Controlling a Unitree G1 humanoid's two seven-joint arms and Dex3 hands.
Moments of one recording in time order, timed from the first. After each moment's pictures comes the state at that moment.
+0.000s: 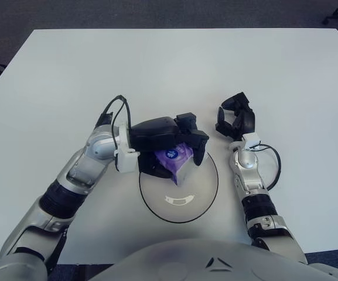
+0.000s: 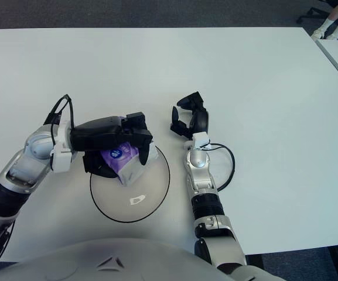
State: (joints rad) left arm -0.29 0.55 -0.32 -0.37 0.02 -0.35 -0.74; right arm -0.21 0.06 0.01 0.39 -0.10 -0.50 -0.26
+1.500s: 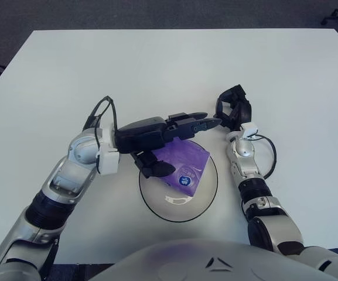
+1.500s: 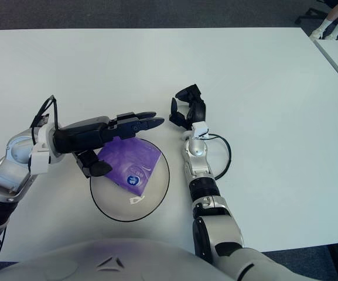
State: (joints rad) left arm -0.21 0.58 -0.24 -0.45 -0.11 -0.30 -0.77; right arm -0.38 0.05 -0.04 0.65 -0.02 -0.61 -0.20
